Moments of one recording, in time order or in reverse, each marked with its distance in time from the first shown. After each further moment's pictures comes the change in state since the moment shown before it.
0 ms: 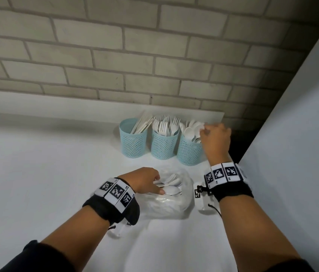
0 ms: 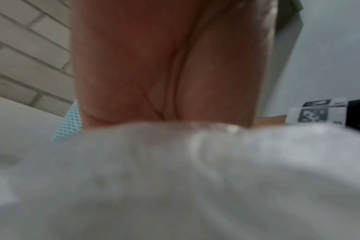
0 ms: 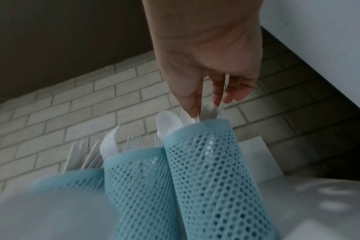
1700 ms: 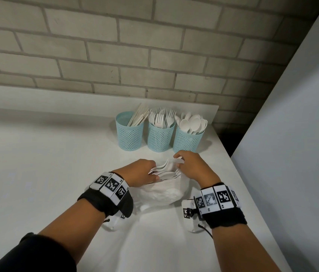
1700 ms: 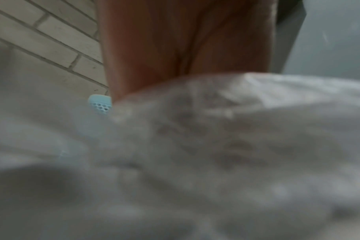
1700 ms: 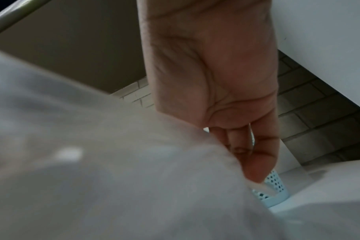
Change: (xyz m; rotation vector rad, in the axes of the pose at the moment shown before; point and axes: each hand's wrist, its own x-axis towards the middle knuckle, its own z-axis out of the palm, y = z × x) left_hand -0.002 -0.010 0.010 -0.009 0.148 0.128; right_hand -0.083 -0.005 0.003 0.080 -0.678 -0.066
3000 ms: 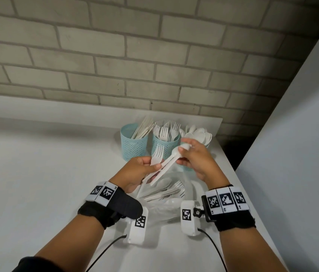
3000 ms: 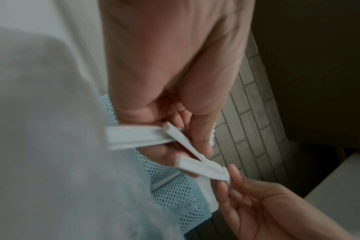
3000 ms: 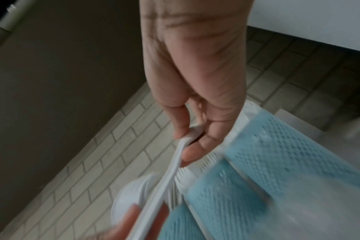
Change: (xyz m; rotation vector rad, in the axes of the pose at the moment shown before) left_hand -0.006 0.001 -0.022 -1.398 0.210 -0.130; right_hand 0.015 -0.037 -0.032 1.009 0.092 0.045
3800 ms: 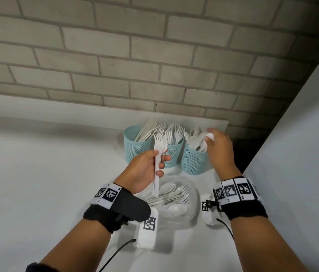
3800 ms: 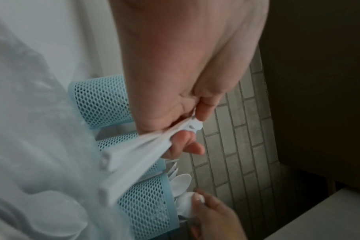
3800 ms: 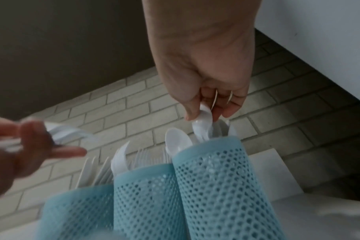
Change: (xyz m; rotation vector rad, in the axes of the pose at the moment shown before) left_hand 0.001 0.025 0.017 -0.371 -0.039 -0.004; right_hand 0.038 -0.008 -0.041 -0.876 0.388 -0.373
